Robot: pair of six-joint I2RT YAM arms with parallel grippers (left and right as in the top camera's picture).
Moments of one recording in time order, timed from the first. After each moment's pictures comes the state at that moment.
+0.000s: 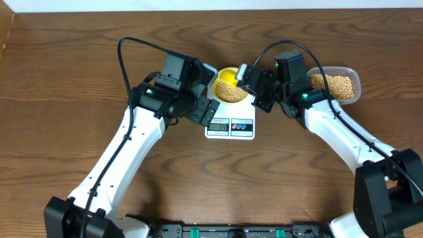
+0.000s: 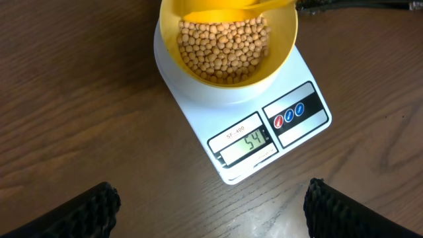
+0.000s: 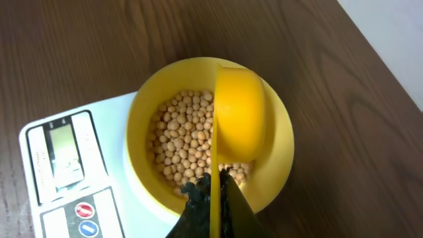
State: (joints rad) left arm -0.38 1.51 1.28 -0.85 0.17 0.15; right arm 0.37 1.70 1.10 -0.19 -0.43 -0.72
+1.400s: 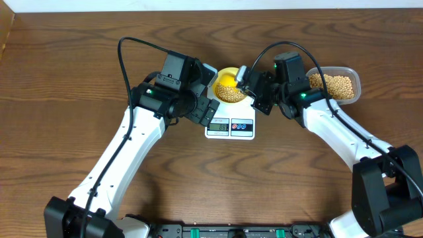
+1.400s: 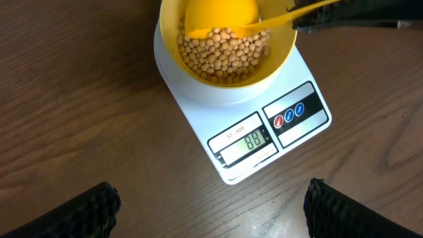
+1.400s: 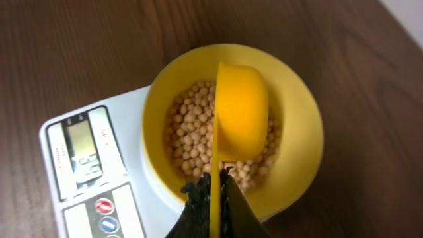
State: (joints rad) left arm -0.38 1.51 1.28 -0.85 0.17 0.15; right arm 0.37 1.72 1.10 -0.23 -0.46 -0.67
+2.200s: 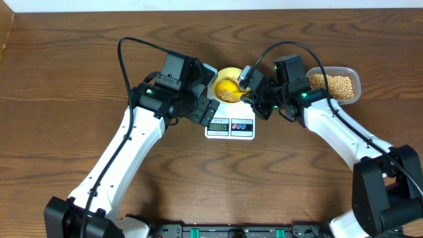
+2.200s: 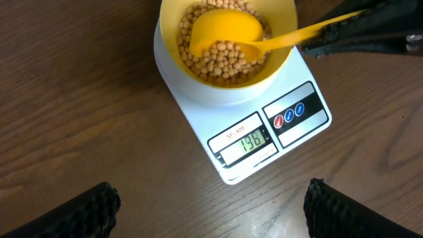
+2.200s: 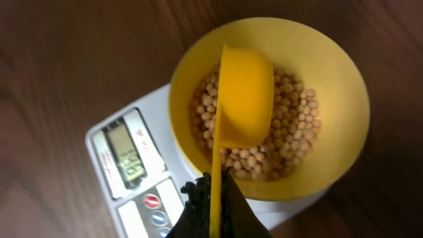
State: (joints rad) left arm -0.38 1.51 1.28 -0.85 0.17 0.15; right arm 0.35 1.72 1.10 -0.29 -0.53 -0.48
